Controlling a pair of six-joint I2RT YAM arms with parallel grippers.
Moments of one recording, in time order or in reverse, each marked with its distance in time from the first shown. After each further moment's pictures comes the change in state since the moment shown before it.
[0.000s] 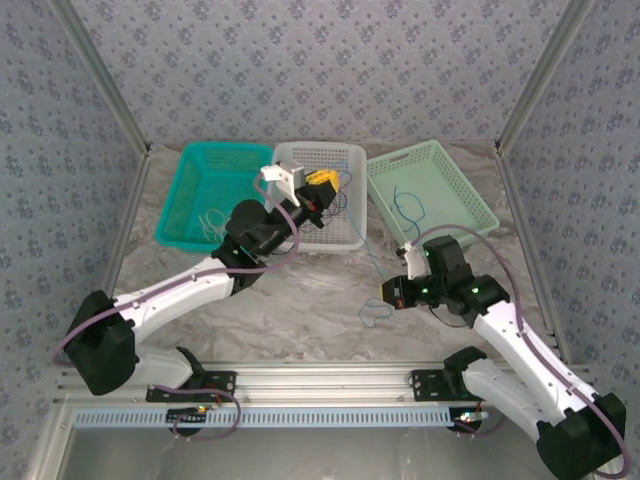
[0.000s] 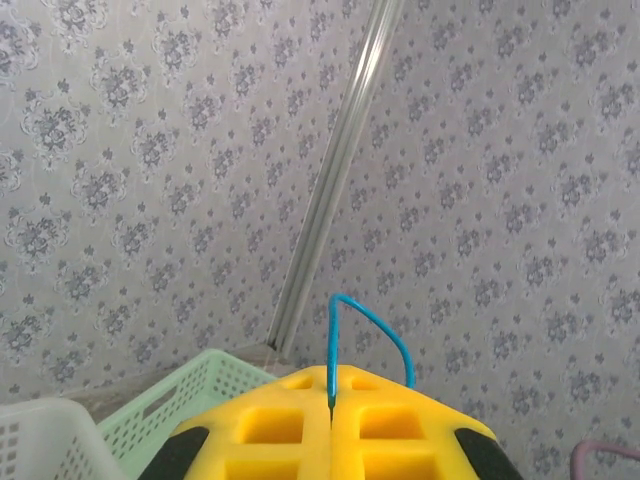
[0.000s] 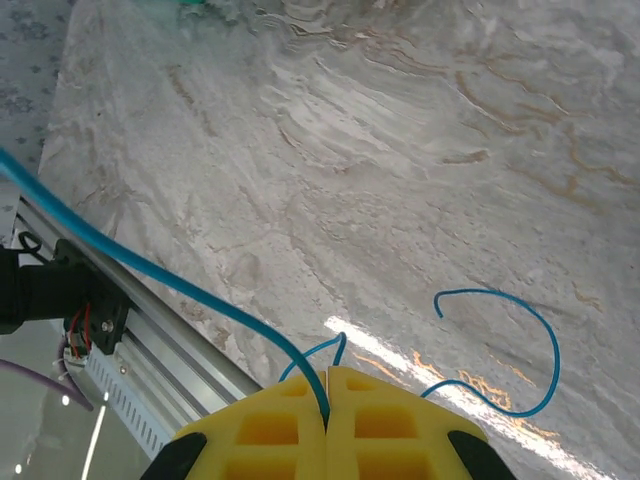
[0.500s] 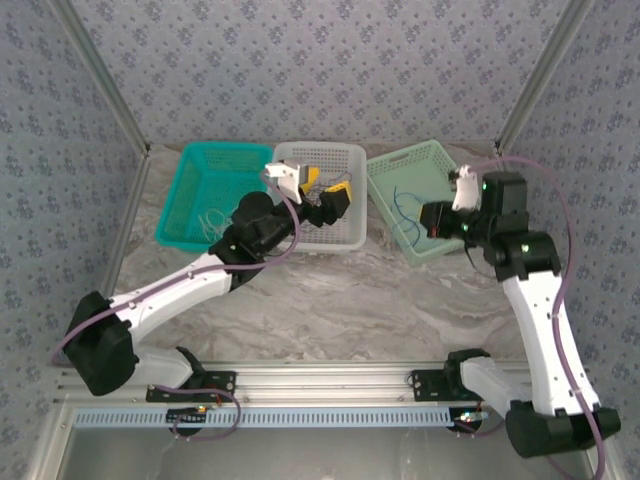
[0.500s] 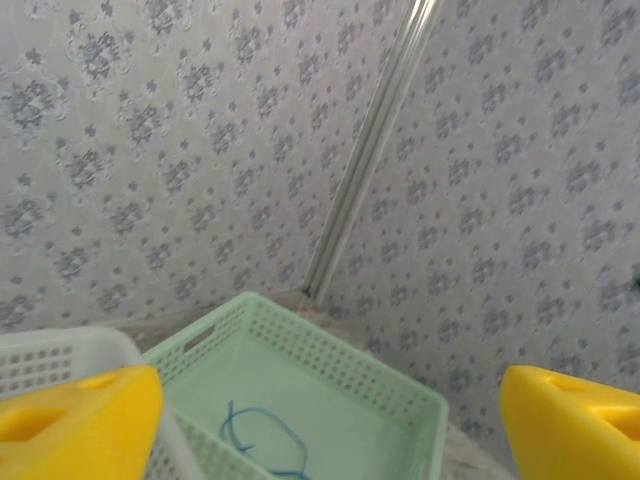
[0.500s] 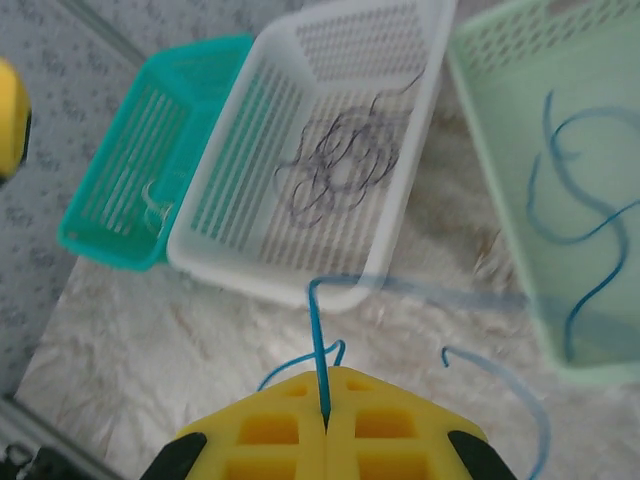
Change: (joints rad) left arm 0.011 -0.019 0.034 -0.233 -0.047 0.003; right arm -0.330 0.196 0.613 -0.161 0.101 -0.120
